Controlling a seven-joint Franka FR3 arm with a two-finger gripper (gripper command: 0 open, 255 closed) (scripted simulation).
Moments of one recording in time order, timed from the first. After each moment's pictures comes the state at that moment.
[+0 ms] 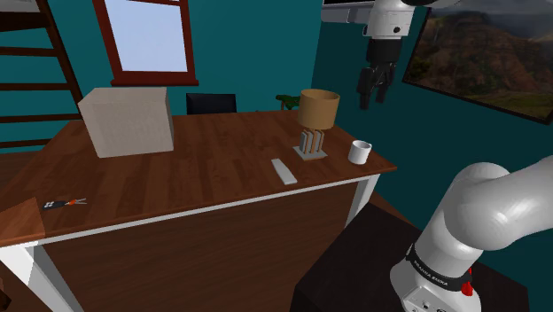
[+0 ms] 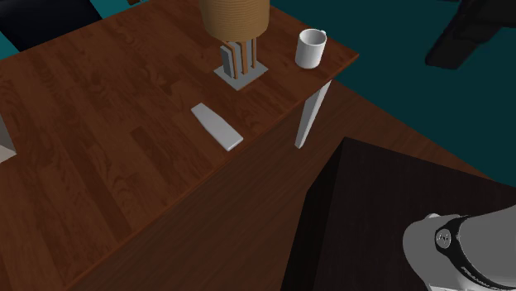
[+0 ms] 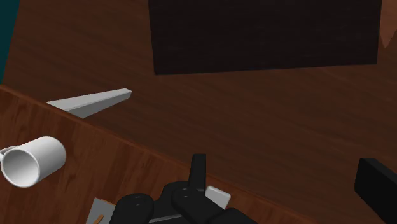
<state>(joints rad) -0.02 -0.74 -0.07 -2.27 -0.10 1.46 -0.01</state>
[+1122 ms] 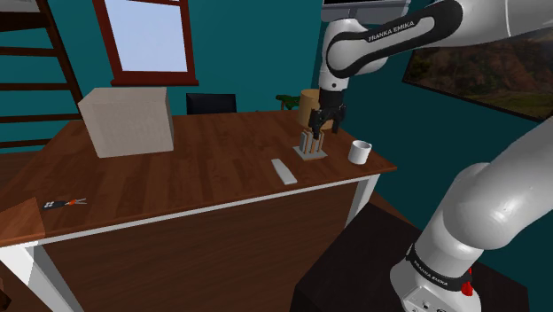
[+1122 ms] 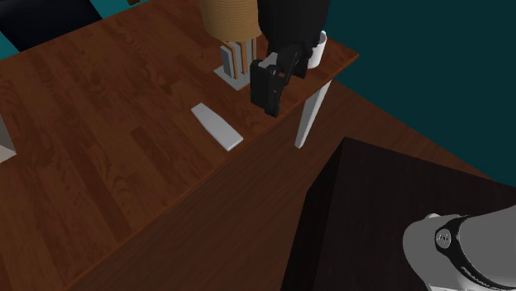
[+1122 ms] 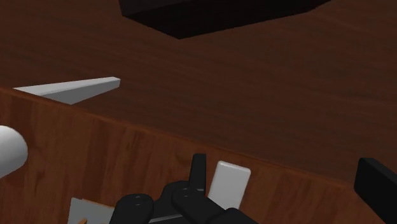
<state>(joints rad) -0.04 -0.34 -0.10 -2.35 -0.07 1.96 0.09</state>
